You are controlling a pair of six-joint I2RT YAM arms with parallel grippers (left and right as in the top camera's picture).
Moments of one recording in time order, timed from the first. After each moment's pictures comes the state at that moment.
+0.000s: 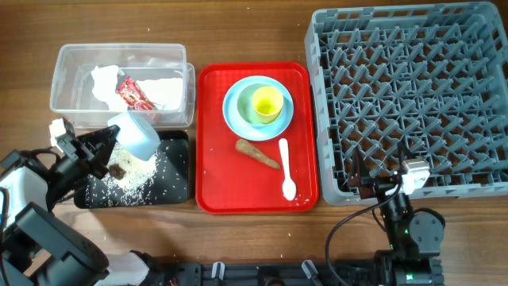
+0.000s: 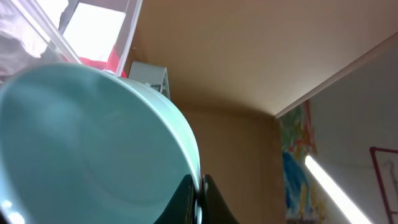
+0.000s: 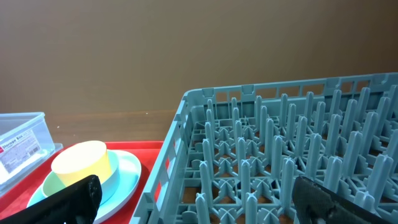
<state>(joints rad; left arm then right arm) 0.80 1.60 0.88 -0.97 1.55 -0.01 0.00 0.01 0.01 0.01 -0.15 0.12</state>
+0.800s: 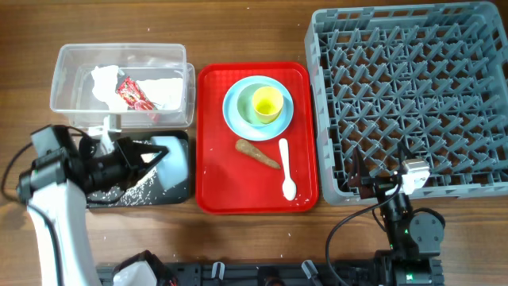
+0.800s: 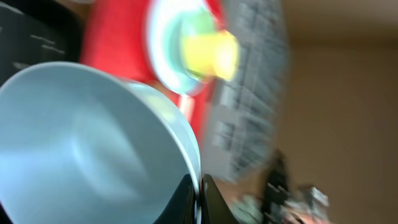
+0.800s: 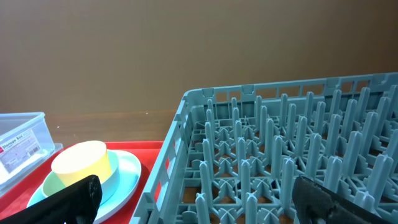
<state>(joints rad) 0.47 1.17 0.88 -1.06 0.98 -0.16 0.00 0.01 0.01 0.01 -0.15 0.12</state>
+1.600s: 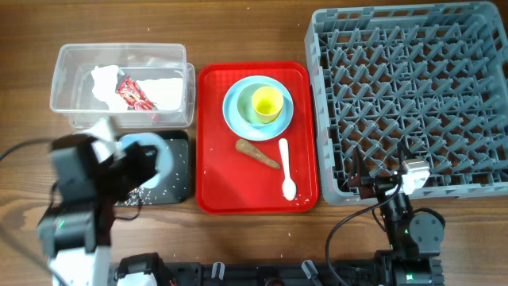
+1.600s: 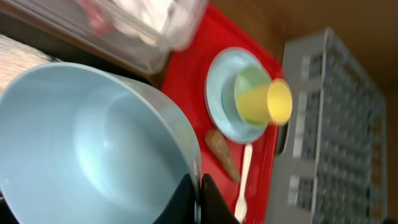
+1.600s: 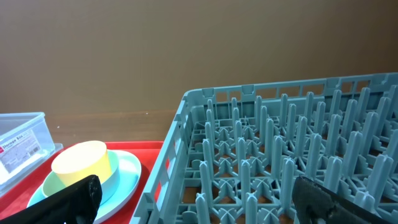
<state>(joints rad) 0.13 0.85 0.88 -0.89 0.40 -0.50 0.00 0.01 0.01 0.01 -0.15 0.12</state>
